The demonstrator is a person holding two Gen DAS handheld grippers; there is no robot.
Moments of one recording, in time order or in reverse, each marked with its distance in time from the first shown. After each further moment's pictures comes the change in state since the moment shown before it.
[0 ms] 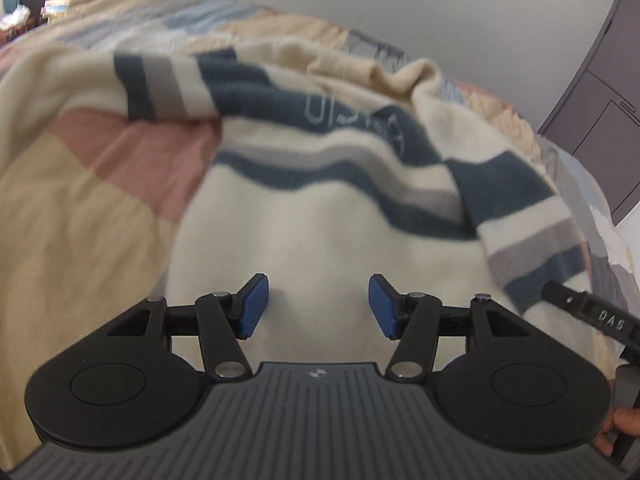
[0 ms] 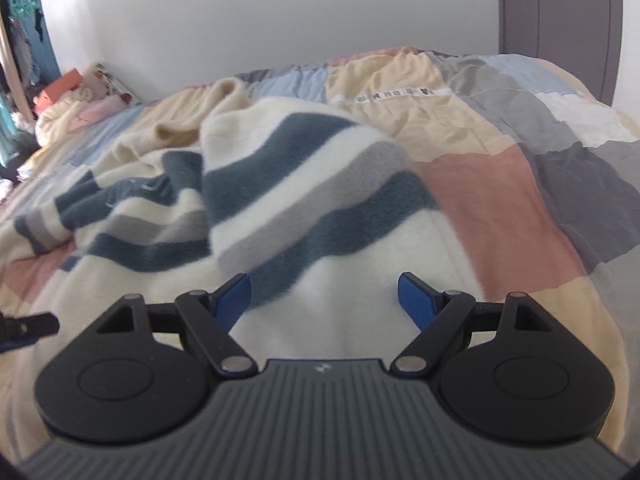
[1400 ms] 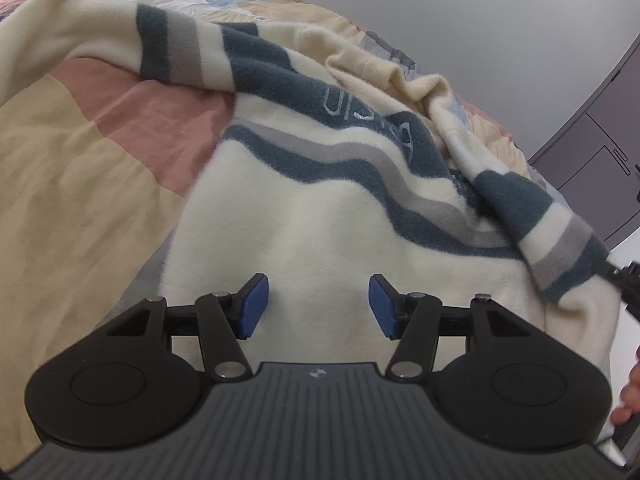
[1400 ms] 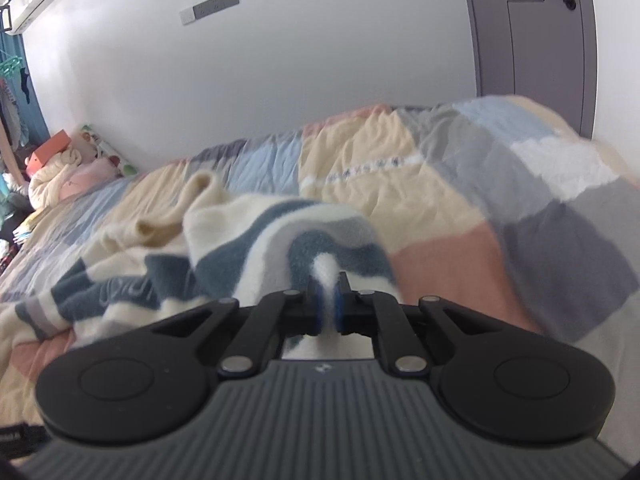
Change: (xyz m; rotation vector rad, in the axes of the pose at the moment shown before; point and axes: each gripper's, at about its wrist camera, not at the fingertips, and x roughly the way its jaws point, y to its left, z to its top) left arm 0.001 0.025 -0.002 -0.150 0.000 -0.090; right arm -0.020 -0.039 0.072 0.082 -0.160 -0.005
